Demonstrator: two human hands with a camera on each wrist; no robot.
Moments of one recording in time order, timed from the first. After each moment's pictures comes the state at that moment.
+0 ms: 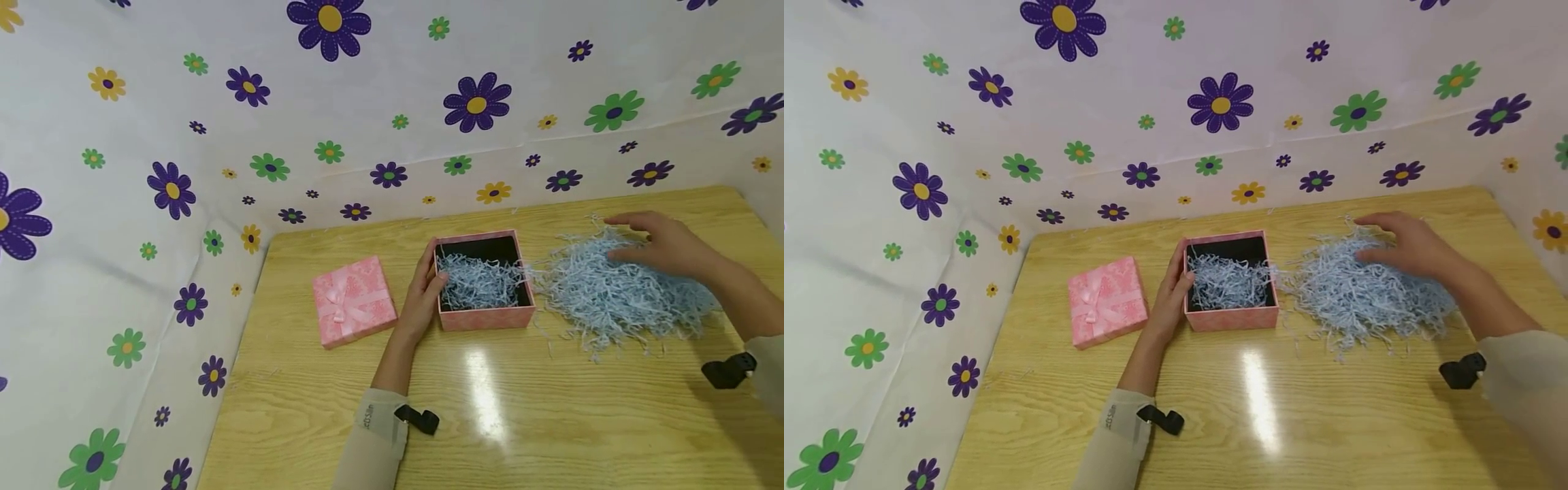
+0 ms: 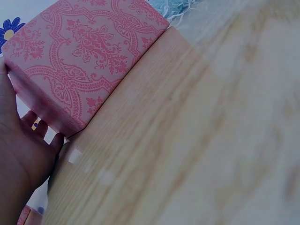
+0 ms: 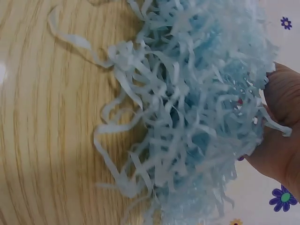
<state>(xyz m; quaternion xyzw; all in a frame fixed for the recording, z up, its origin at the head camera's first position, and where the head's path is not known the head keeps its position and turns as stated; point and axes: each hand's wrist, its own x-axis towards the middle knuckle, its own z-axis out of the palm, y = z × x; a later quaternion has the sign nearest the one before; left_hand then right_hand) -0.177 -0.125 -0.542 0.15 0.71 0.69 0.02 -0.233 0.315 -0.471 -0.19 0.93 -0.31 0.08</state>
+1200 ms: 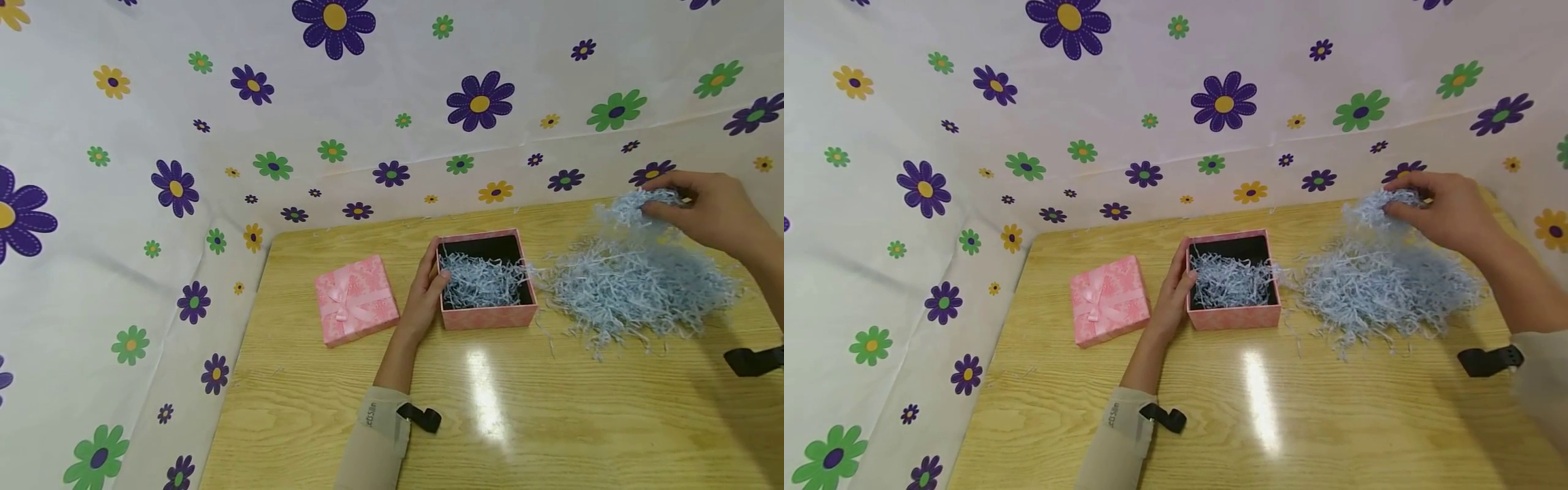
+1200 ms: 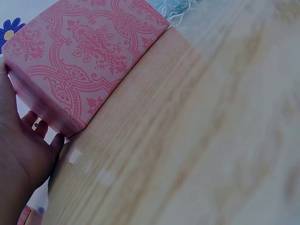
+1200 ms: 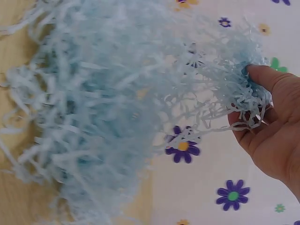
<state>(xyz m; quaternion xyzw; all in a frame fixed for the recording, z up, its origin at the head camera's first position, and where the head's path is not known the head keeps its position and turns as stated) -0.176 -0.125 -0.541 0.15 0.70 0.70 0.02 -0.223 0.312 -0.405 -0.10 0.95 -0.29 -0.07</state>
